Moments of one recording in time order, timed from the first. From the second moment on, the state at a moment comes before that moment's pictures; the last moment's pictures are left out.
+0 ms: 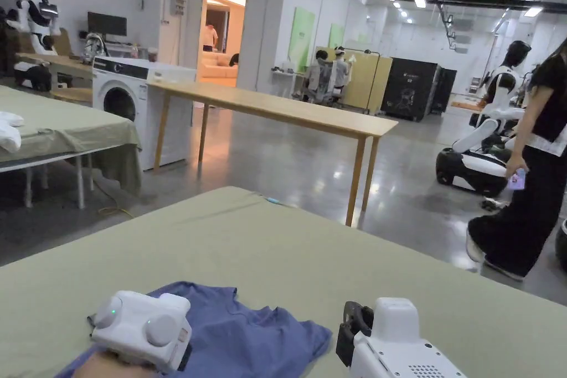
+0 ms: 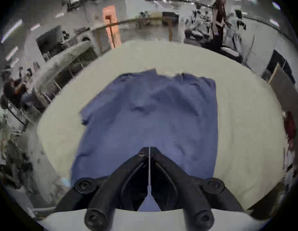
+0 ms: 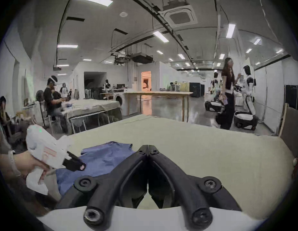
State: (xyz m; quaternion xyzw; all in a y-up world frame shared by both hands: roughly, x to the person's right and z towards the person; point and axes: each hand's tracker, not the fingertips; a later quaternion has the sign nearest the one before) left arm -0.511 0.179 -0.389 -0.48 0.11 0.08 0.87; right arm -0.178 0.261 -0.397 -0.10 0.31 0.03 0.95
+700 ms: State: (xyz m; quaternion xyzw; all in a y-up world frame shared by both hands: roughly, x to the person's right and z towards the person) left arm -0.468 0.090 -0.530 -0.47 0.12 0.09 0.87; right arm -0.151 0.191 -0.463 -0.20 0.25 0.05 0.95
